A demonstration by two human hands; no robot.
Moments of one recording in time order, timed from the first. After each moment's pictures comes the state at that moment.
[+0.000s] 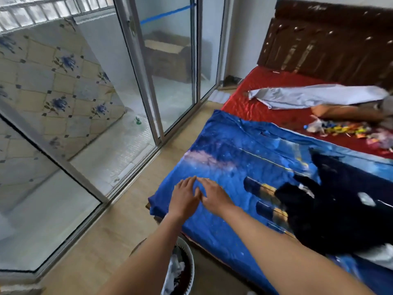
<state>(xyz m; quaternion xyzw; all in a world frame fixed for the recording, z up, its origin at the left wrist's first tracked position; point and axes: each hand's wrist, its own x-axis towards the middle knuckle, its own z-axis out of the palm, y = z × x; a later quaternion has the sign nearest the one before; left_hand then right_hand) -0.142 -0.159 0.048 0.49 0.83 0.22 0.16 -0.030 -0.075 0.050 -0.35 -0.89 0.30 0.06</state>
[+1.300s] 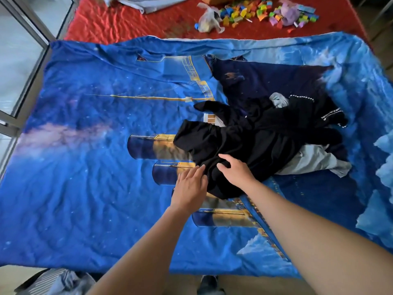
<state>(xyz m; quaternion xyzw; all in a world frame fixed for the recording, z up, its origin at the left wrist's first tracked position) 0.260 0.114 -0.253 0.66 0.68 0.08 0.31 0.434 0.183 -0.247 -0.70 -0.58 0.42 0.02</state>
